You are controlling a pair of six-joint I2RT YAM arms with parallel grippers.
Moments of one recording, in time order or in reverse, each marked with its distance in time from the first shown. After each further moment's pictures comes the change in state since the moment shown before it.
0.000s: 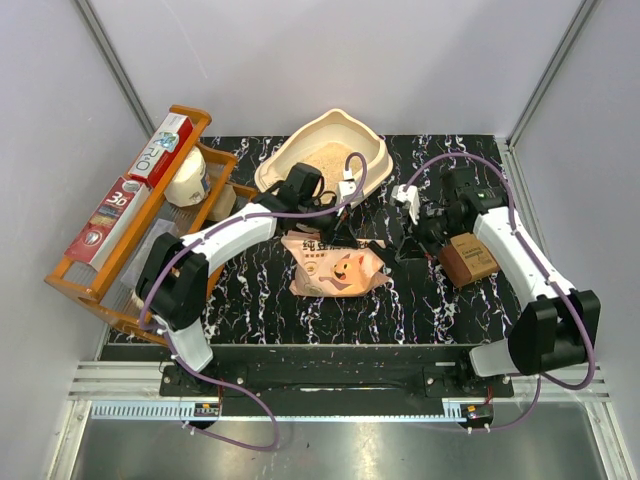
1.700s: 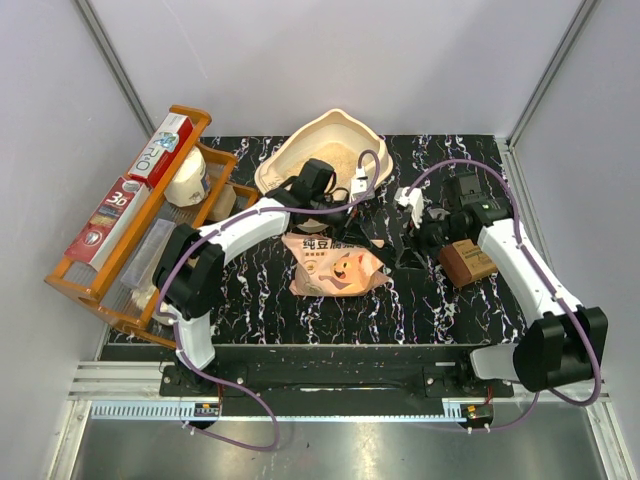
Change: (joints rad) left arm -0.021 0.114 0.105 0.041 0.120 0.023; right arm 0.002 -0.055 -0.065 0.100 0.082 0.072
